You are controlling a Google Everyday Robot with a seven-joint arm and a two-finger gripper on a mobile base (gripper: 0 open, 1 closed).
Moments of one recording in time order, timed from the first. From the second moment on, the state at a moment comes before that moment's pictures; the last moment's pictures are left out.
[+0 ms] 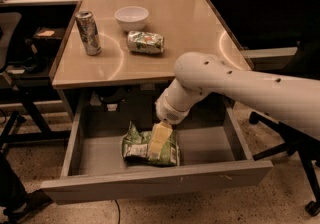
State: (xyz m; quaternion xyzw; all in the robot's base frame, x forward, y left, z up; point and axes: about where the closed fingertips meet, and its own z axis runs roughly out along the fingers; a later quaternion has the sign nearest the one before) arm 0.533 0.009 0.674 -0.65 0.73 0.16 0.17
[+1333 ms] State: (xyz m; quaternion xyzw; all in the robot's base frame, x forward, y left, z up) arm 0.527 0.019 0.607 -0.61 0.75 0.21 0.15
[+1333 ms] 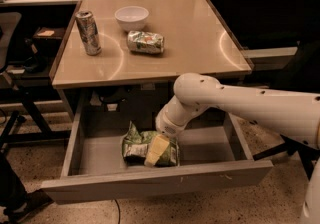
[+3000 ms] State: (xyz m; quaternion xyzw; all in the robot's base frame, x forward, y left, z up) arm 0.530 0.006 0.652 -0.59 0.76 0.21 0.17
